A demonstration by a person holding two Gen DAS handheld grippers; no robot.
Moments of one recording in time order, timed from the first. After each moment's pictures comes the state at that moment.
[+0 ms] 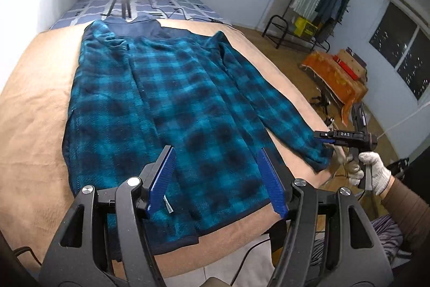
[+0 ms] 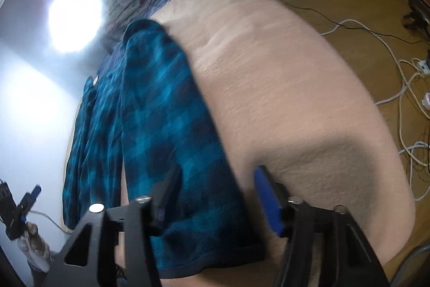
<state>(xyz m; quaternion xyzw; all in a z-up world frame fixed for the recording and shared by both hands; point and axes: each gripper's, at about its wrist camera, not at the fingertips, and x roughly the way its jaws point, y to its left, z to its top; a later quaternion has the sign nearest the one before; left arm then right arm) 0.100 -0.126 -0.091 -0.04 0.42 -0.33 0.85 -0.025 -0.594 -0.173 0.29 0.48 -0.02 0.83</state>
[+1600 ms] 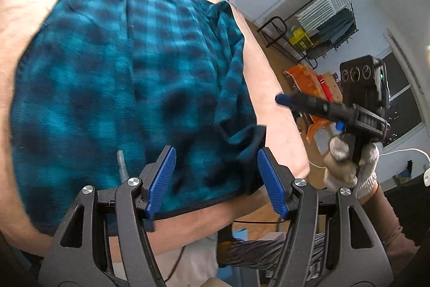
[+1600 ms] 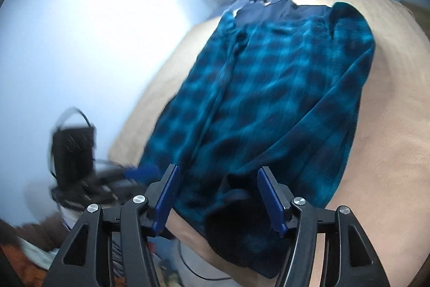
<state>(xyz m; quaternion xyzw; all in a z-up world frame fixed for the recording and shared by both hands) 0.114 -0.127 -0.145 -0.20 0.51 -0.34 0.77 0.062 -0.370 -0.084 0.16 0.48 0.27 0.82</state>
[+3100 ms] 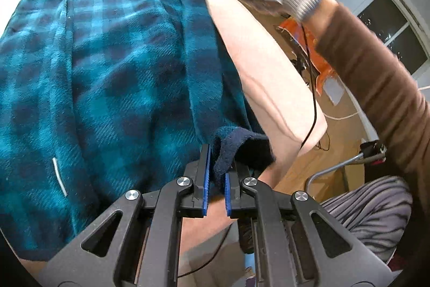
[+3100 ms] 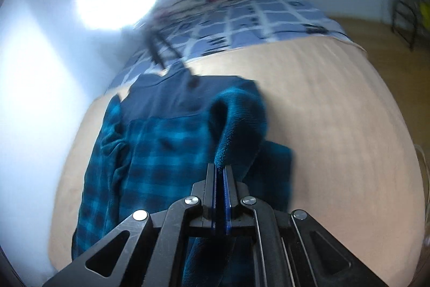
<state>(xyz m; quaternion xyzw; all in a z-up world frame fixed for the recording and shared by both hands) 0.085 -0.197 -0.168 -0.05 0.52 -0.39 0.76 0.304 -0.416 -0.084 0.14 0.45 0.06 0.88</state>
